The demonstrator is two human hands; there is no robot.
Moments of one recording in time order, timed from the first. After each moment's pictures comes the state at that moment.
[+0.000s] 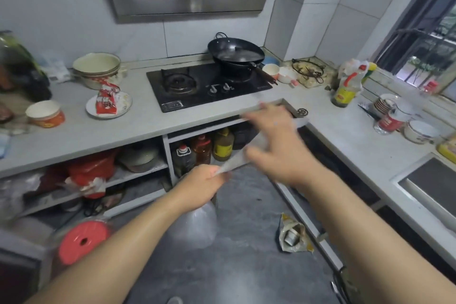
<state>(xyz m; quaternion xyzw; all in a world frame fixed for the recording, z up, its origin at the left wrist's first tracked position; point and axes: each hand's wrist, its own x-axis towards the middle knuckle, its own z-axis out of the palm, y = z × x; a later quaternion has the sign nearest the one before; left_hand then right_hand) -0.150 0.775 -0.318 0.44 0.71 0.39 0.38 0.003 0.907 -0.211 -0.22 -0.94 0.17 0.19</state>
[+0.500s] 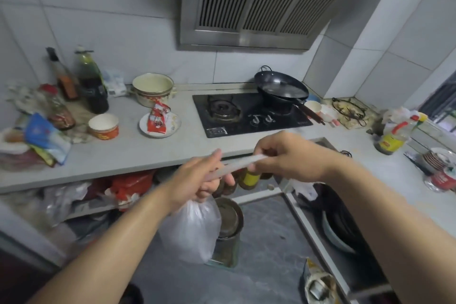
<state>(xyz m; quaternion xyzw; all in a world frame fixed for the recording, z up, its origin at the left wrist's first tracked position) -0.314 0.686 -0.245 0.36 0.59 0.56 0.45 -0.170 0.862 -0.146 -0.14 -0.95 0.28 -0.05</state>
